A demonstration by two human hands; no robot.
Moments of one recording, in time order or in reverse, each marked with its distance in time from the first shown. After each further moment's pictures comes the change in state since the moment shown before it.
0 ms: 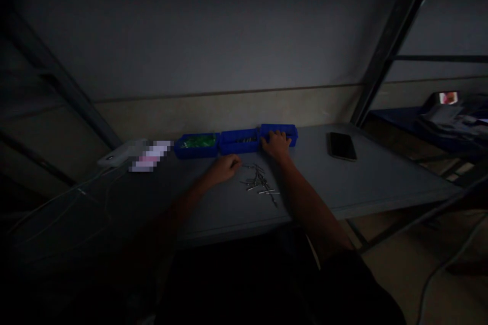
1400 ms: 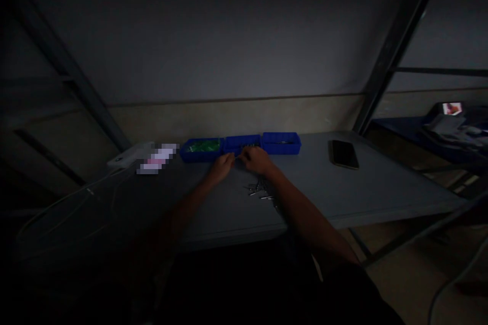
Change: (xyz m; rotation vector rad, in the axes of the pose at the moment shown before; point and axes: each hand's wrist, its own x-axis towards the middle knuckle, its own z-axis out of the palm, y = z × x) left_hand 0.005 -0.008 -0.007 -0.346 0.268 -0.237; right_hand -0.029 -0.051 -0.005 0.190 -0.206 -0.588
